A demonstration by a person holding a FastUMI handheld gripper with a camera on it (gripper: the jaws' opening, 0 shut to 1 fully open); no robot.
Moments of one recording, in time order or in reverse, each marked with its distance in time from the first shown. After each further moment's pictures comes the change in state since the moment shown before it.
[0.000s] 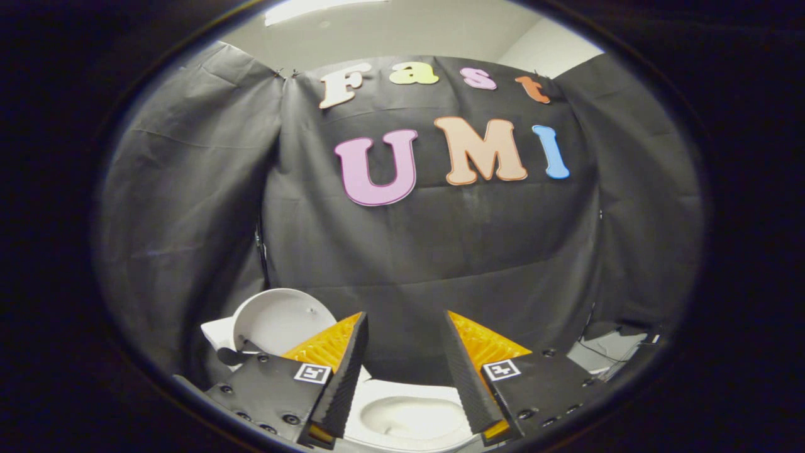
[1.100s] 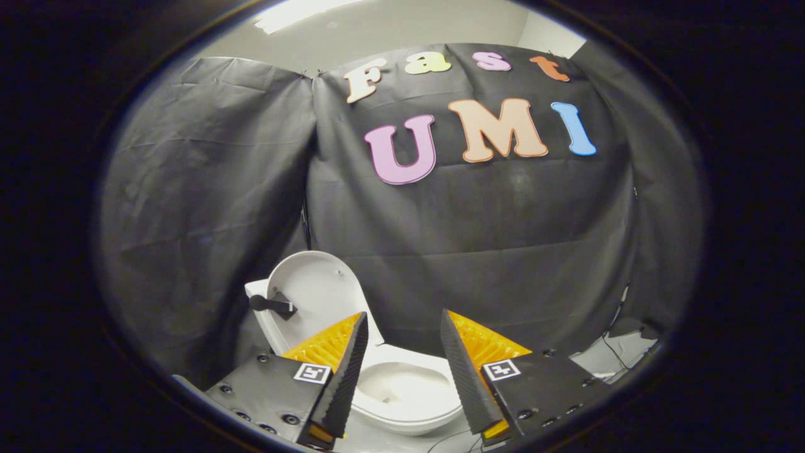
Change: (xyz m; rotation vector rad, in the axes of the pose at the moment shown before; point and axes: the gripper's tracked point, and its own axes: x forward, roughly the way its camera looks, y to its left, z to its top) arm -0.072 -0.068 -0.049 -0.008 0.117 0.287
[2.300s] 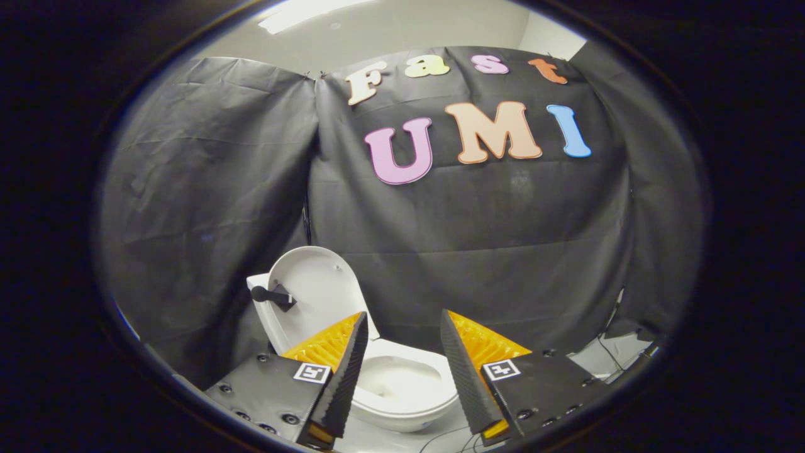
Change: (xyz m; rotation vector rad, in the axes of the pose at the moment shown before) arm -0.026 -0.012 0.000 0.001 -0.028 0.003
